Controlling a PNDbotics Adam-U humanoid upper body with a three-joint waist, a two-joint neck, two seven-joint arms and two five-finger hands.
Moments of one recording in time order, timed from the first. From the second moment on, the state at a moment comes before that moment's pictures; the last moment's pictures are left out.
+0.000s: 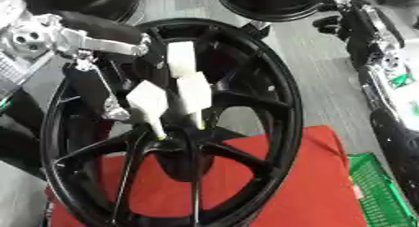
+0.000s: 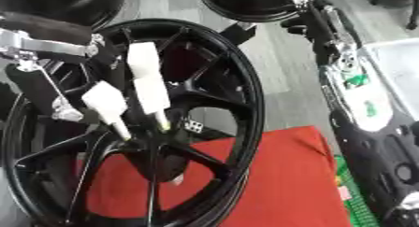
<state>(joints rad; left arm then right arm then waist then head) -1.21 0.53 -0.68 -1.48 -0.27 -0.09 -0.85 -0.50 -0.49 -0.10 -1.67 -0.24 0.32 -0.19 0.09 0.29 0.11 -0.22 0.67</state>
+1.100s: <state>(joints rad) -1.21 0.53 -0.69 -1.51 -0.29 -0.07 -0.79 -0.50 -0.49 -0.10 -1.67 -0.24 0.32 -0.19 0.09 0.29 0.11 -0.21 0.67</state>
